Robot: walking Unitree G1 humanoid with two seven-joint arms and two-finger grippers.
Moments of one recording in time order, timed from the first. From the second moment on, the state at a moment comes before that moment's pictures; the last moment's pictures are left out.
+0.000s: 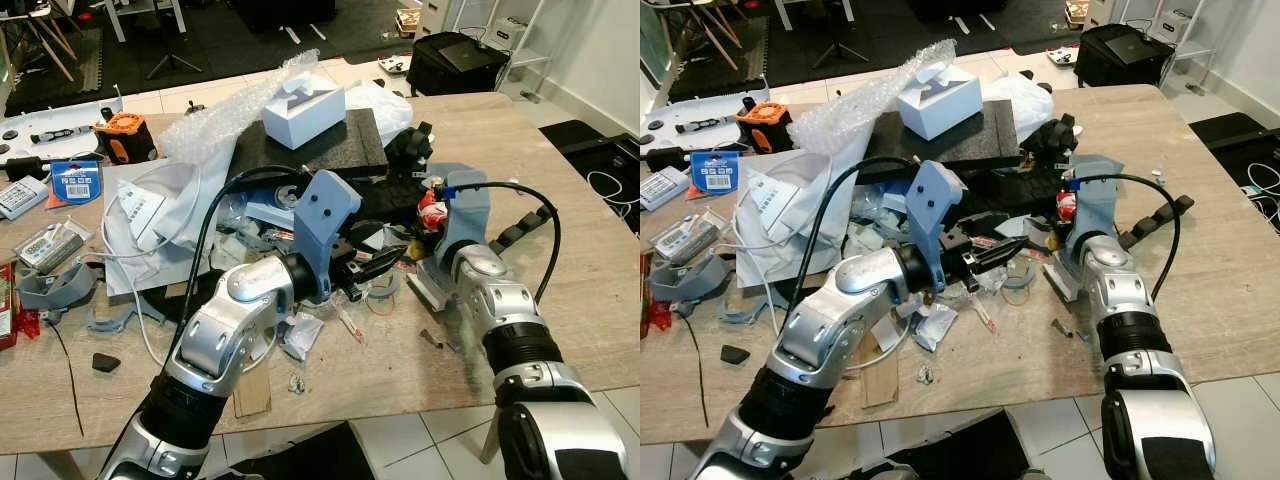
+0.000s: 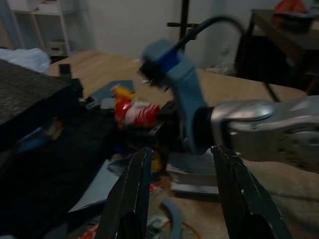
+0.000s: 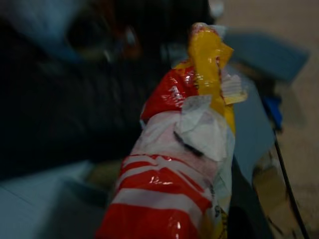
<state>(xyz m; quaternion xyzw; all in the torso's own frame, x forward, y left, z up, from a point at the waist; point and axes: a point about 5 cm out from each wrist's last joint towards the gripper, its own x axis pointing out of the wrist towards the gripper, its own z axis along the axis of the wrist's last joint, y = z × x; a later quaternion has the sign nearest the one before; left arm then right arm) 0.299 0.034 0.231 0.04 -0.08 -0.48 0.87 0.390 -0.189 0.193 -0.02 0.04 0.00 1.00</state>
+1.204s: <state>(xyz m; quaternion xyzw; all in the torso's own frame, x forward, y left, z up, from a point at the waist) 0.300 0.081 0.238 0.01 -0.10 -0.24 0.96 0.308 -0.161 0.237 0.00 -0.15 -0.02 0.99</state>
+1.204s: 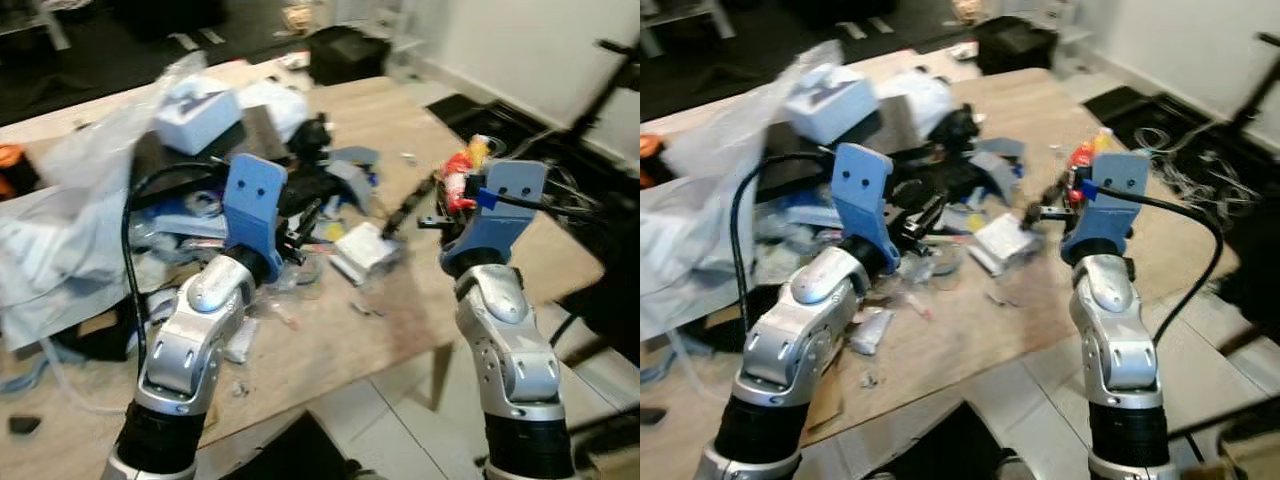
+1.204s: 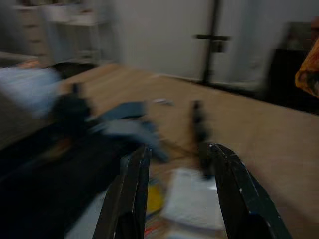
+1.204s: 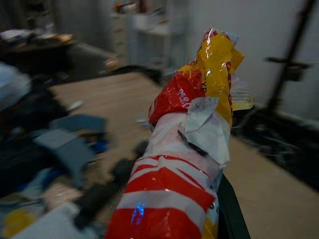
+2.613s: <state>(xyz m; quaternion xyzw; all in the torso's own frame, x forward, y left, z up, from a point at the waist) 0.289 0.066 0.222 0.01 -0.06 -0.30 0.95 0.306 -0.165 0.226 0.03 -0.11 -0.04 0.99</state>
